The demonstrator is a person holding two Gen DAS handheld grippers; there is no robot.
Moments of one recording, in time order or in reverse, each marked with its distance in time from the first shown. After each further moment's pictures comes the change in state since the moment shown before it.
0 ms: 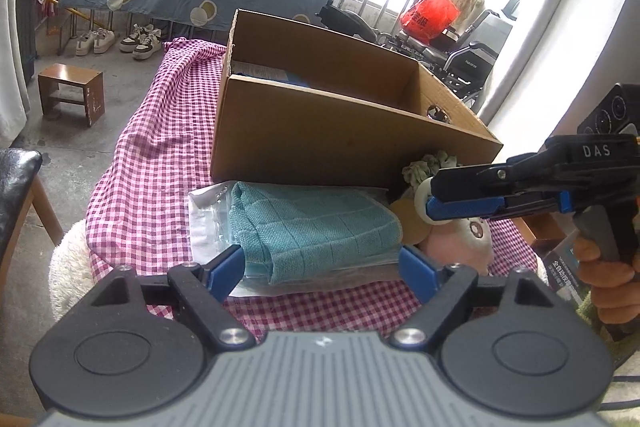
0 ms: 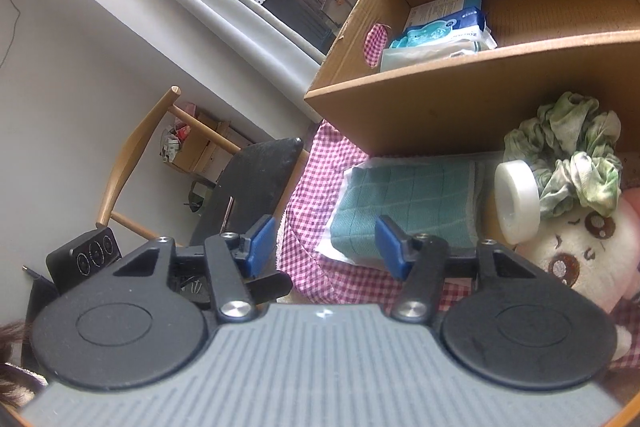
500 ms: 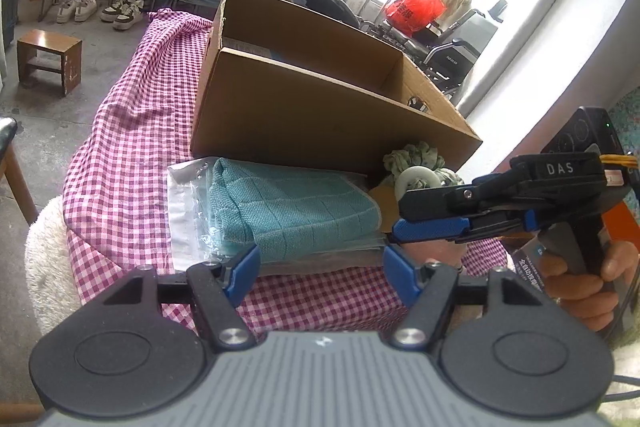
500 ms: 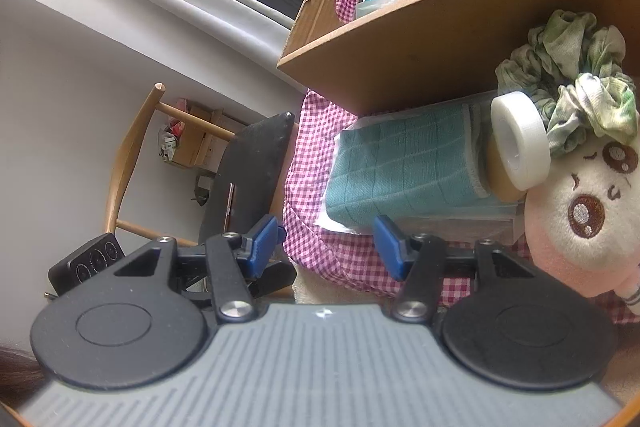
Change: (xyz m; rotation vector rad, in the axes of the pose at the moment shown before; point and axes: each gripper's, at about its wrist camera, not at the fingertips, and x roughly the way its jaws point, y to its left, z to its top) left arm 0.005 0.017 -0.002 -0.085 0.057 -0.129; right arm 0.022 -0.019 -0.011 0.155 0.089 0.013
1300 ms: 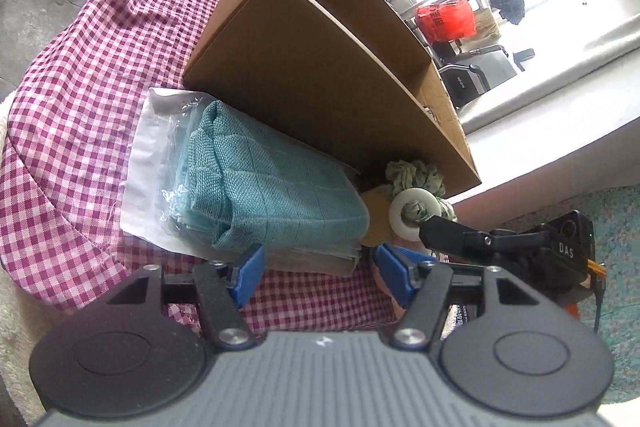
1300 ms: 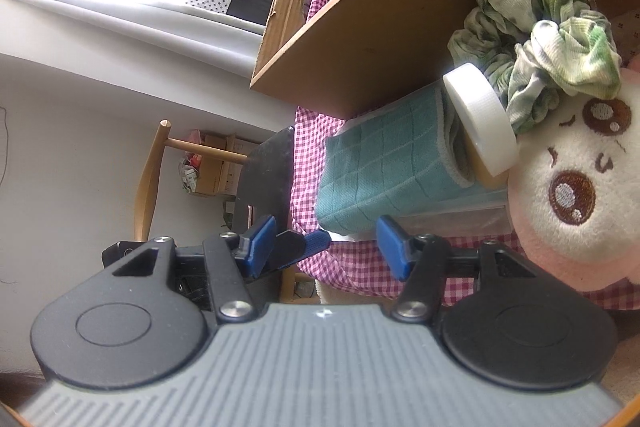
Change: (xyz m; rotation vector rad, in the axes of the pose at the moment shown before) left arm 0.053 0.040 0.002 -0.340 0.106 -0.141; right arm 0.014 -0.041 -0.002 0.175 -0.020 0.091
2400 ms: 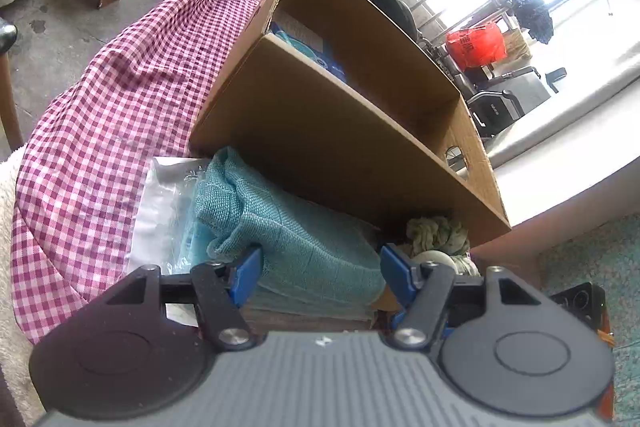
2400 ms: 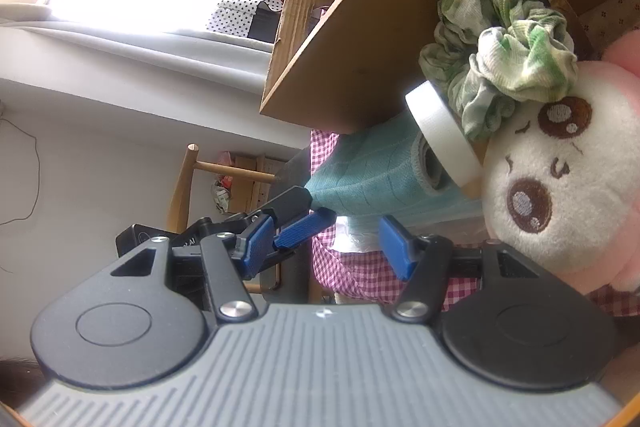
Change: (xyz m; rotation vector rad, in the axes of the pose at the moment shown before) left arm 0.002 -0.009 0.025 0.007 -0.098 0.138; right arm -0.018 -0.034 0.000 0.058 -0.057 0.117
